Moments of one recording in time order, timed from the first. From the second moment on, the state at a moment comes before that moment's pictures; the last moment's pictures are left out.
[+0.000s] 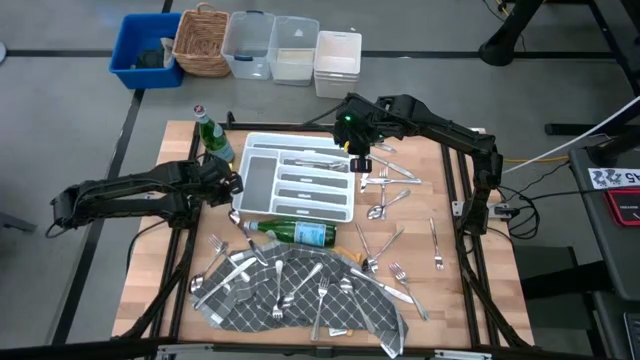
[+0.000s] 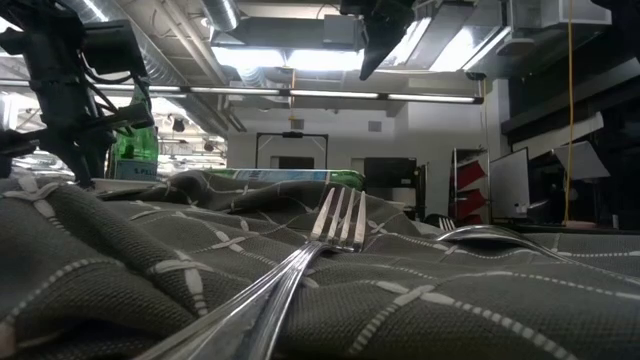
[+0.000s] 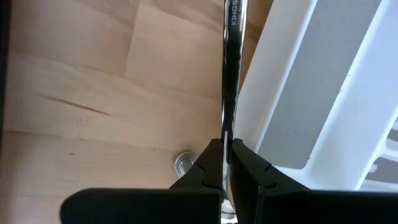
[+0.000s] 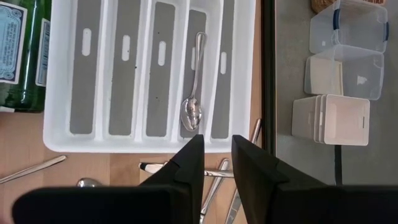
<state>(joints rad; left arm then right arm) 0.41 0.73 0.46 -0.91 -0.01 -1.48 -0.30 1.86 2.10 -1.31 0.12 -0.40</state>
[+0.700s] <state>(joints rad) 0.41 0.73 0.46 -0.91 0.02 -1.55 -0.30 1.86 2.10 -1.31 0.12 -0.40</state>
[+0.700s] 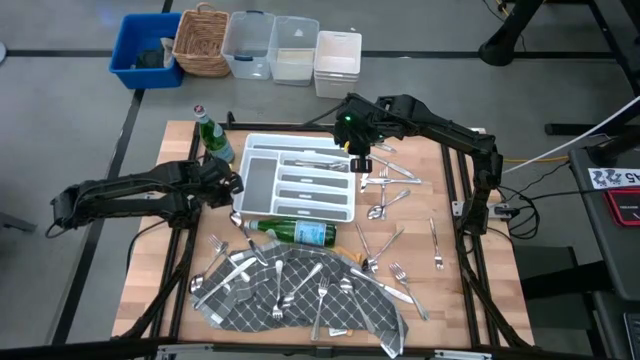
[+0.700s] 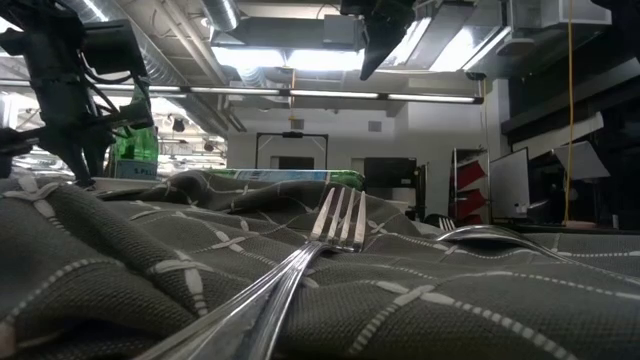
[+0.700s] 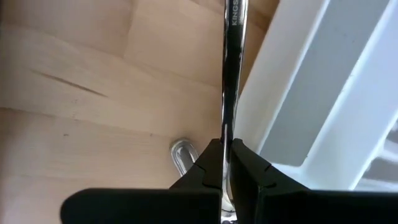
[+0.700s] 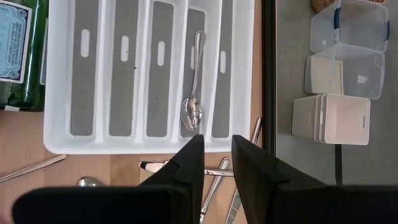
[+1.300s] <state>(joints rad) 0.43 0.76 0.46 -0.89 -0.02 -1.53 -0.30 1.86 2.10 -1.30 0.12 -0.40</state>
